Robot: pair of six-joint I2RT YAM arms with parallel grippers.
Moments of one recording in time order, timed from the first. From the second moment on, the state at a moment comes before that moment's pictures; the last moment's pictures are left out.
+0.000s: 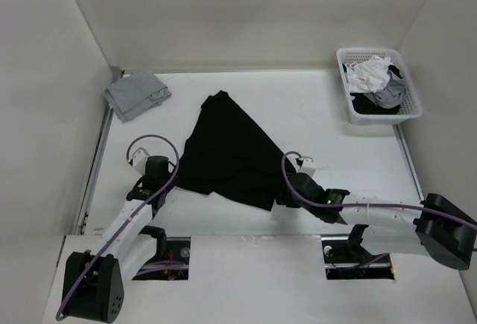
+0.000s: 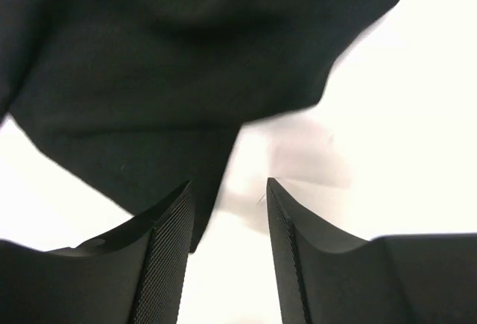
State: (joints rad) left arm -0.17 0.88 0.29 -0.21 -0.31 -0.90; right arm 0.98 1.16 0.39 -0.03 0.35 0.95
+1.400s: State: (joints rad) left arm -0.28 0.55 1.21 -0.32 -0.29 -0.79; right arm 1.10 0.68 1.46 -0.45 0.63 0.58
